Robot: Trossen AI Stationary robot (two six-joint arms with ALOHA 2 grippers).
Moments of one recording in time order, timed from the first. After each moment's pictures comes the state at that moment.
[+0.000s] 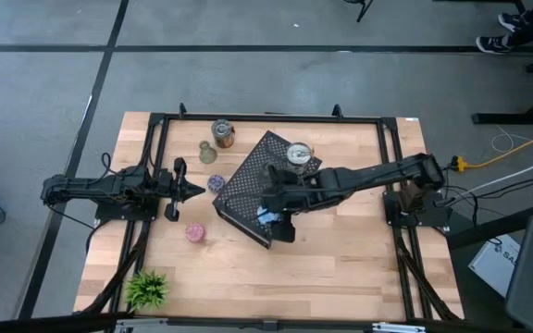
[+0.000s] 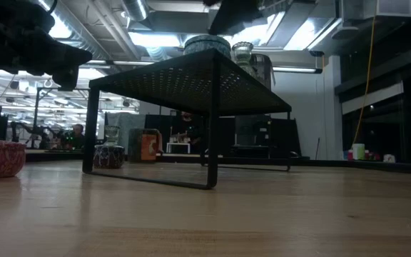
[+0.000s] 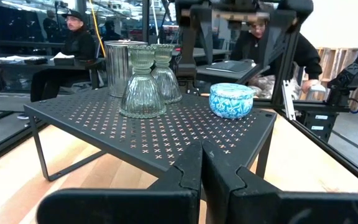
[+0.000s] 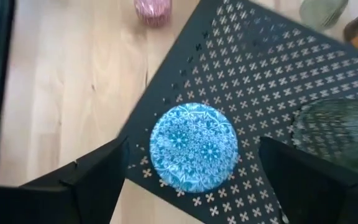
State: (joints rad) left arm 0.01 0.00 0.01 0.00 -0.01 -0.07; right arm 0.24 1.85 1.79 -0.94 0.16 0.25
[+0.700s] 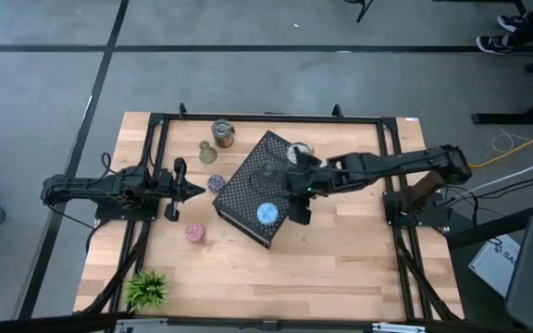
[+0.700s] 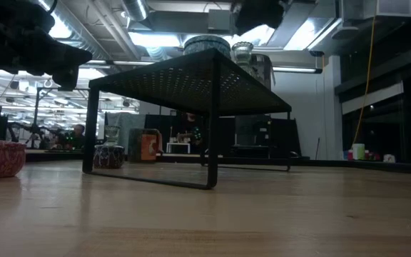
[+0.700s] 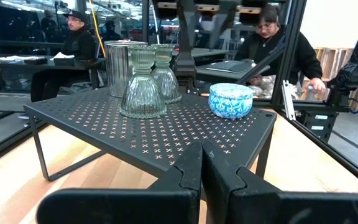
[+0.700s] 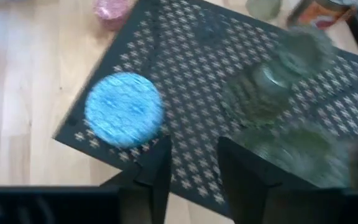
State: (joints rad) left arm 0.01 0.00 0.01 0.00 -0.01 -0.07; right arm 0.17 1.61 1.53 -0.86 0.20 0.25
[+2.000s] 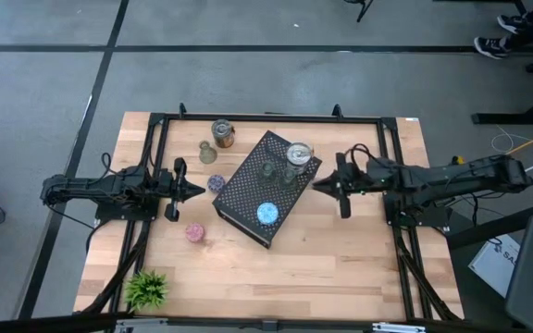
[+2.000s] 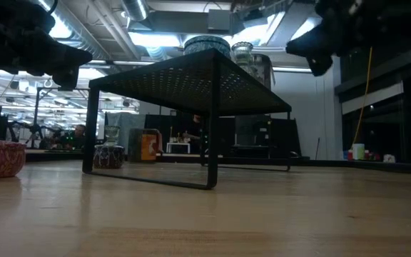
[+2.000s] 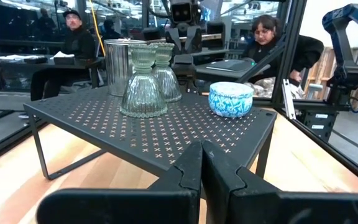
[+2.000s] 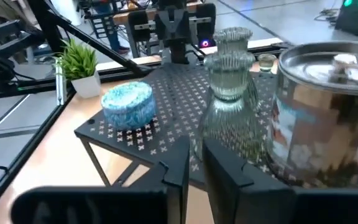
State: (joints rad) left arm 0.01 0.01 0.01 0.00 -0.01 -0.07; right arm 0.02 0.88 0.43 0.19 0.00 0.16
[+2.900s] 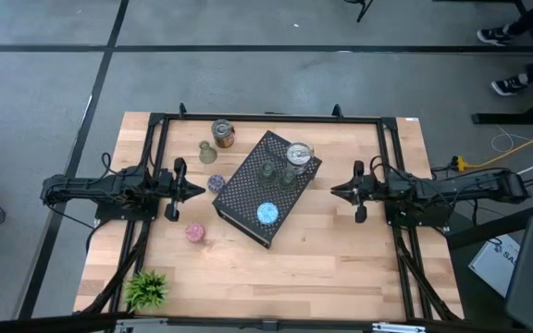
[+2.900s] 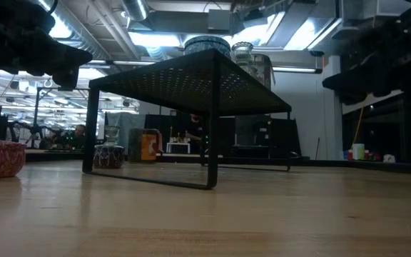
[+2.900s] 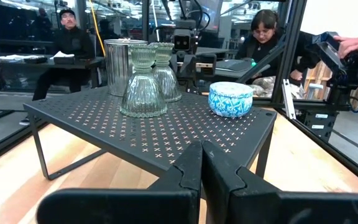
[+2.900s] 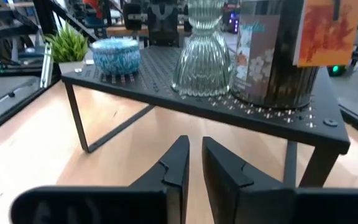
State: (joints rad) left arm 0.01 0.01 0.01 0.00 -0.01 -0.07; right arm 0.03 0.43 0.02 0.28 0.07 0.04
